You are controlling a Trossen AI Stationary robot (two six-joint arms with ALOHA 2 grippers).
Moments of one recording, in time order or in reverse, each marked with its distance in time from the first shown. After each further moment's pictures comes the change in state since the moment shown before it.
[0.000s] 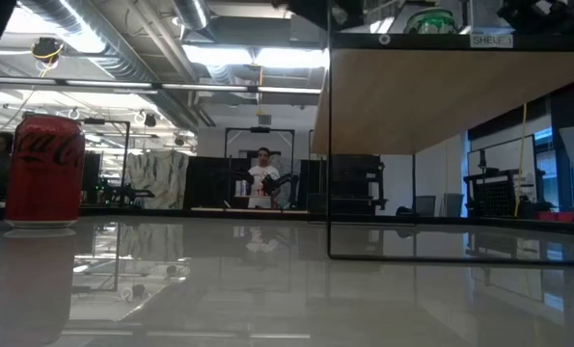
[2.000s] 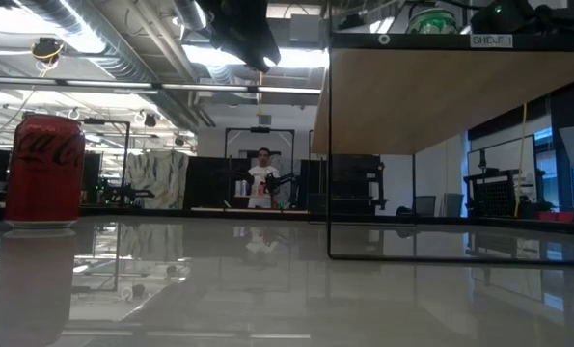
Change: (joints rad) left arm 0.153 -0.427 -0.618 0.227 0.128 0.094; right arm -0.606 0.382 0.000 0.290 -0.747 -0.016
